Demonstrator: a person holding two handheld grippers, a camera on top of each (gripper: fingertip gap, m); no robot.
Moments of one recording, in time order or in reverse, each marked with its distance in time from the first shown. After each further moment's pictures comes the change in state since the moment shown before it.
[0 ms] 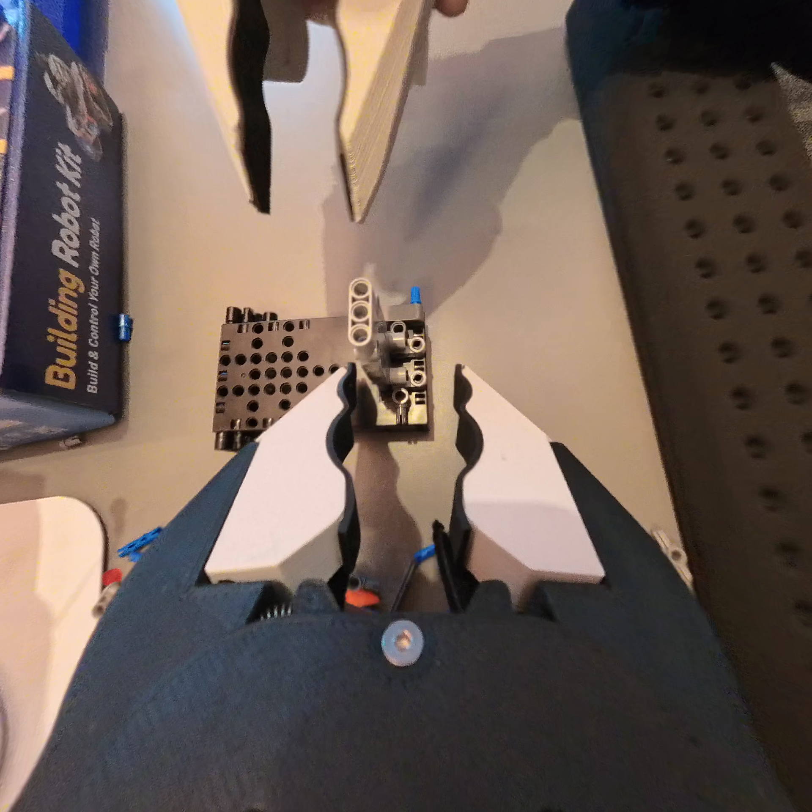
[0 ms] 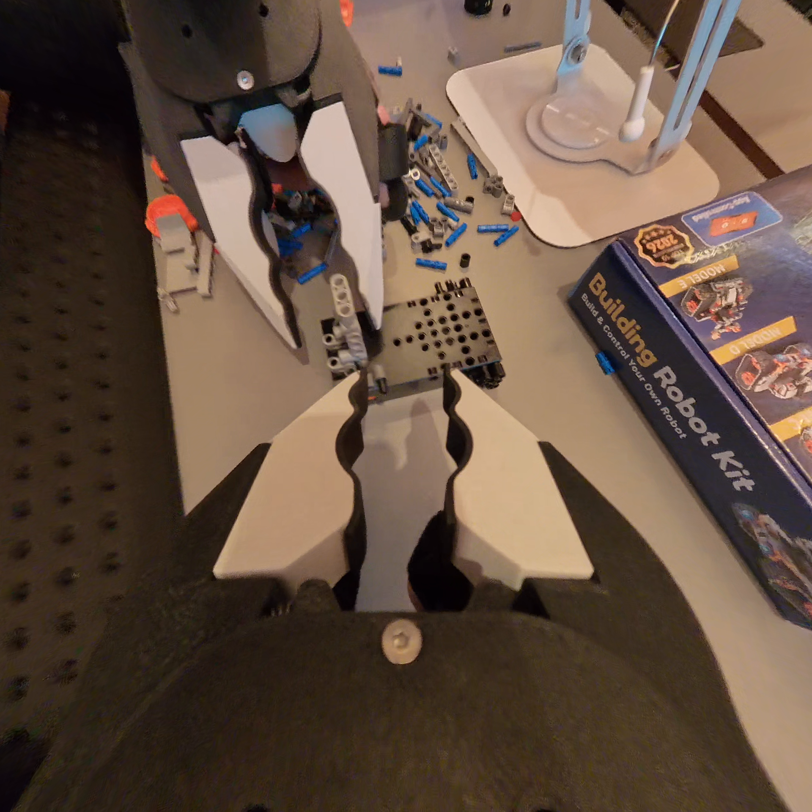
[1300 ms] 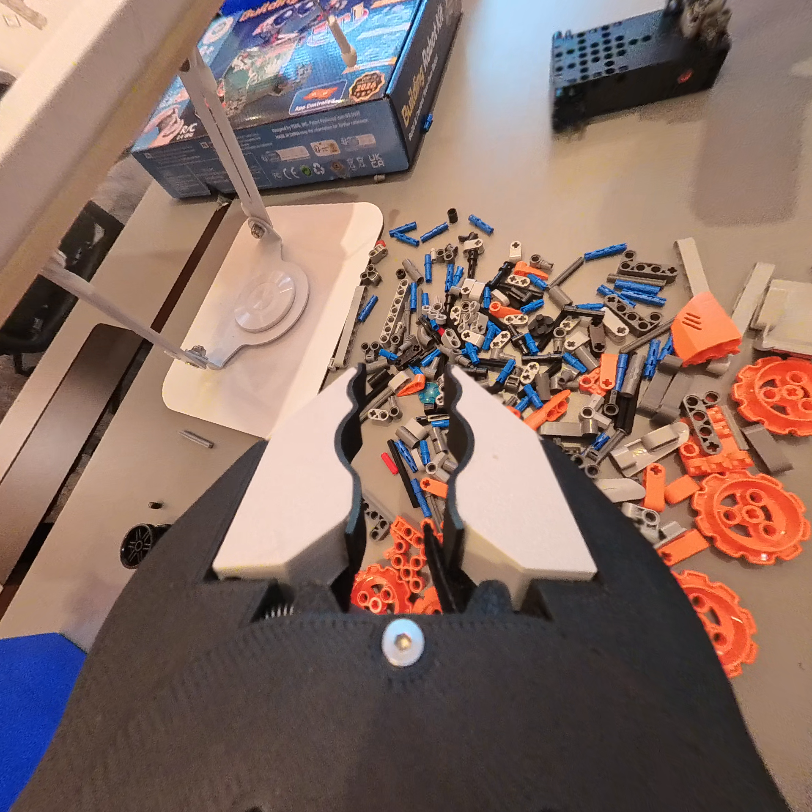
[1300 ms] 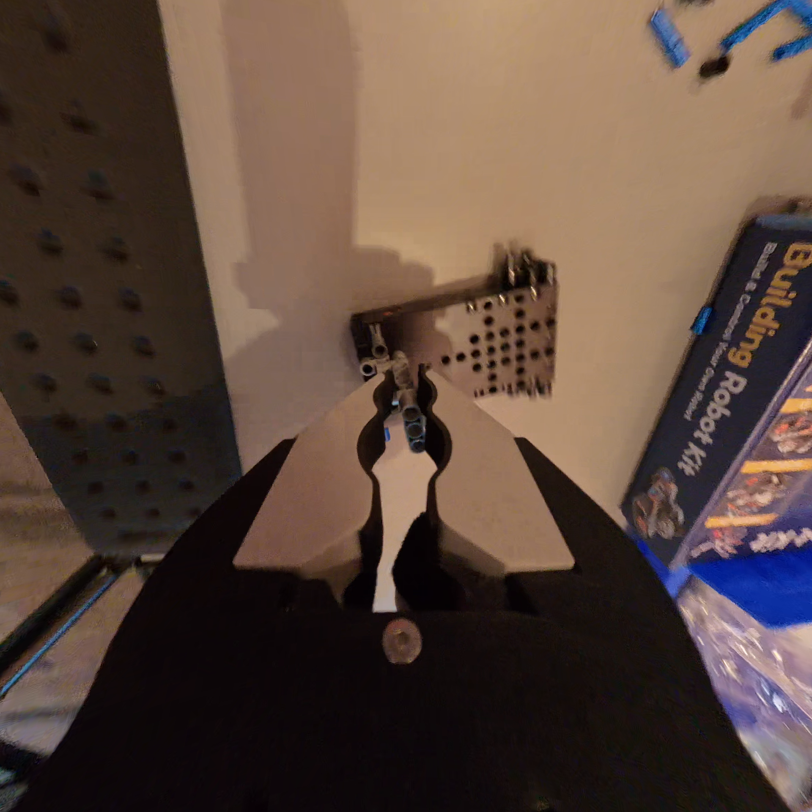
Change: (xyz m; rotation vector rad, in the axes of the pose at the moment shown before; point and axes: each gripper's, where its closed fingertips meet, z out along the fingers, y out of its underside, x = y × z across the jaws) left arm -0.049 0.128 -0.185 0.056 -0.478 -0.111; right arm -0.039 0.049 -0.017 -0.800 -0.072 -0.434
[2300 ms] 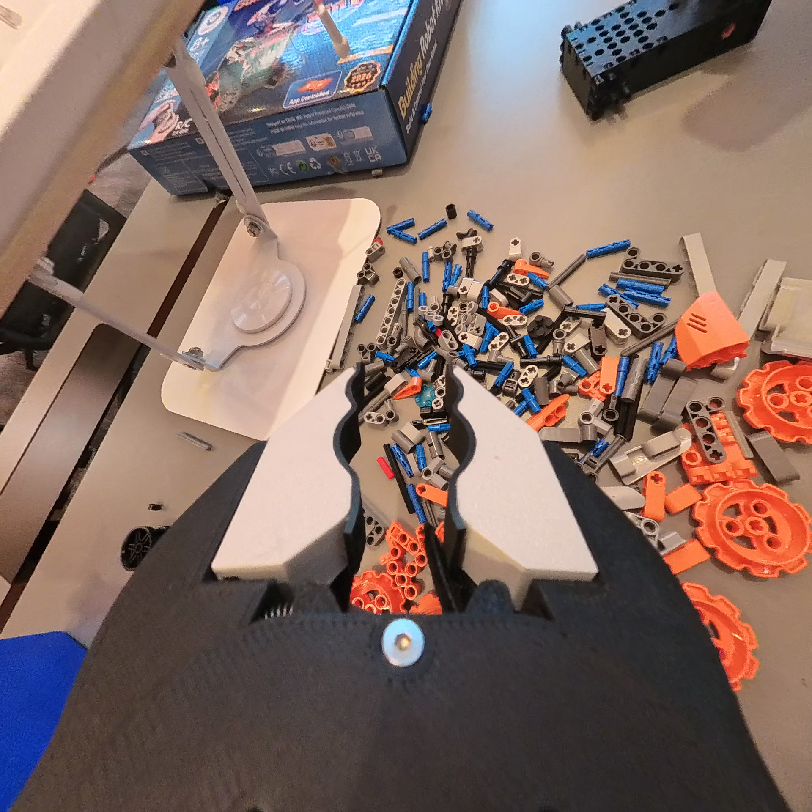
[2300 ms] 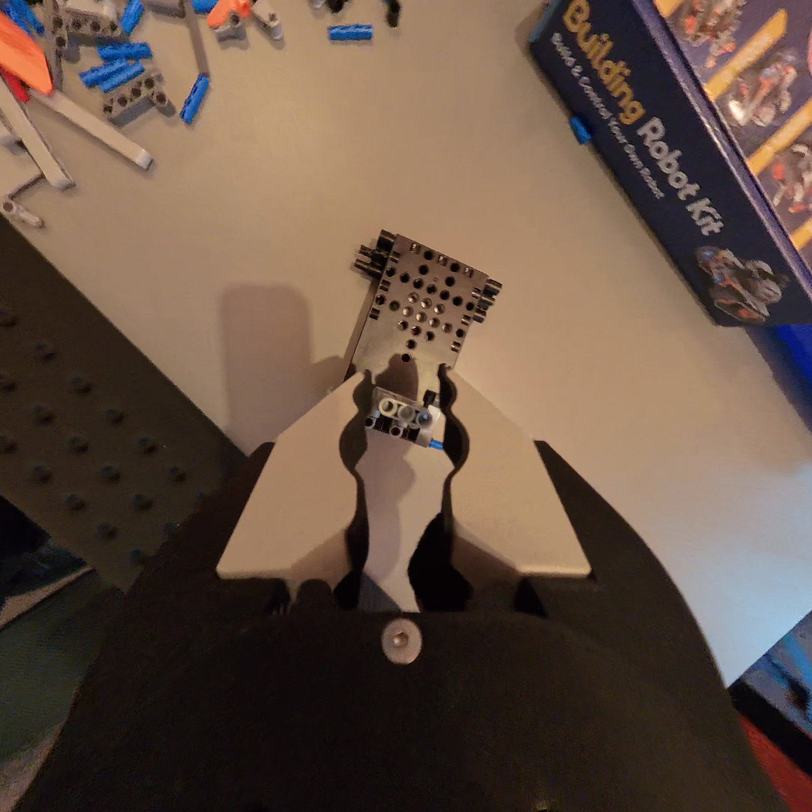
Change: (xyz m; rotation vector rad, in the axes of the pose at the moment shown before) left arm 0.004 -0.001 0.005 -0.020 -0.014 0.013; right arm 0.010 0.015 -0.015 0.249 0.217 0.745
